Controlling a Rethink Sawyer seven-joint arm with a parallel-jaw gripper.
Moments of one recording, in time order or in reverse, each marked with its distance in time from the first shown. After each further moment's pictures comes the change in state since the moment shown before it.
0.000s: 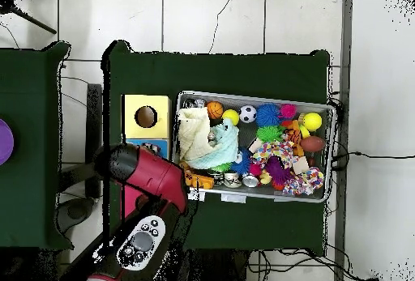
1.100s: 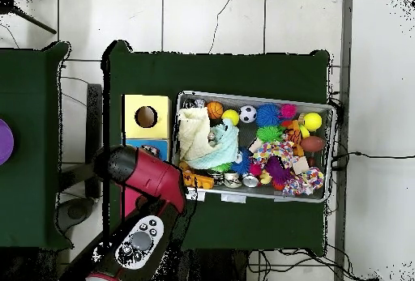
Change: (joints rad) arm 0.006 0.008 0.005 0.004 -0.006 -0.001 0.000
